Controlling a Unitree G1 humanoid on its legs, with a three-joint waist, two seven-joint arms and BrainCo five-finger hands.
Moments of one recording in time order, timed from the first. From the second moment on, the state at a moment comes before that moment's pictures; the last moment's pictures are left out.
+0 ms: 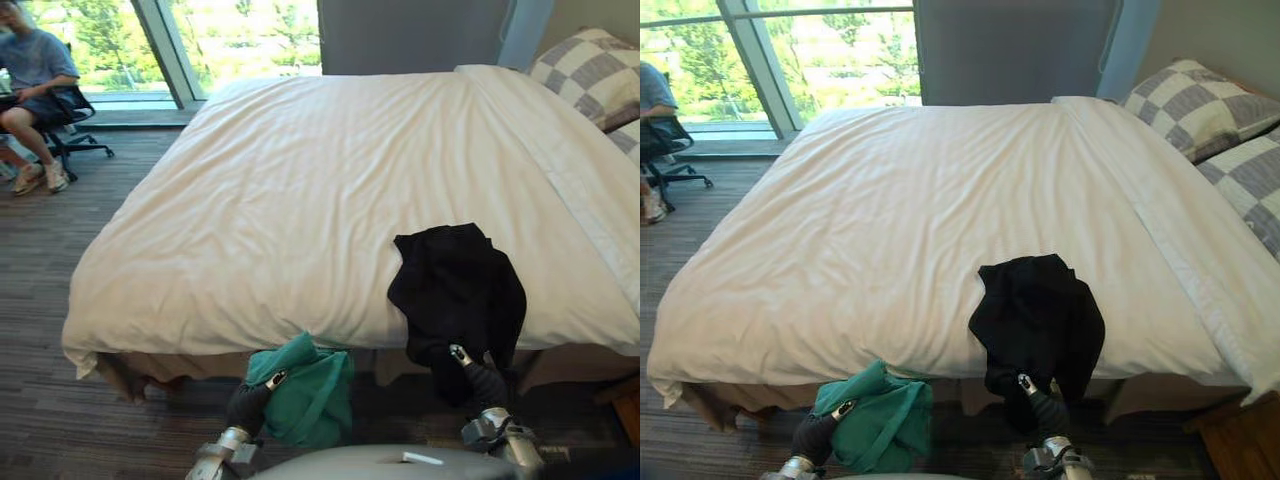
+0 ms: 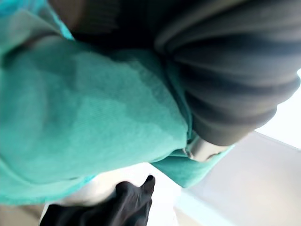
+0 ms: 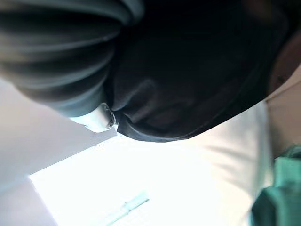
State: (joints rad) left arm 0.62 0.05 0.04 0.01 -0.45 -0.07 -0.43; right arm 0.53 0.03 -0.03 0.06 0.35 -0.15 0.26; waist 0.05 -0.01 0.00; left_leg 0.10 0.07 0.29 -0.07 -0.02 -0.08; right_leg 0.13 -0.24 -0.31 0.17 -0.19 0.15
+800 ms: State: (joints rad) left arm 0.39 0.00 -0.07 0.24 -0.49 -0.21 0.13; right arm 0.37 -0.01 0.11 0.18 0.37 -0.22 0.27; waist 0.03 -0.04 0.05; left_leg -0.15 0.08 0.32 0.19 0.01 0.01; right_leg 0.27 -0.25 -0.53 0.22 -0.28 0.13
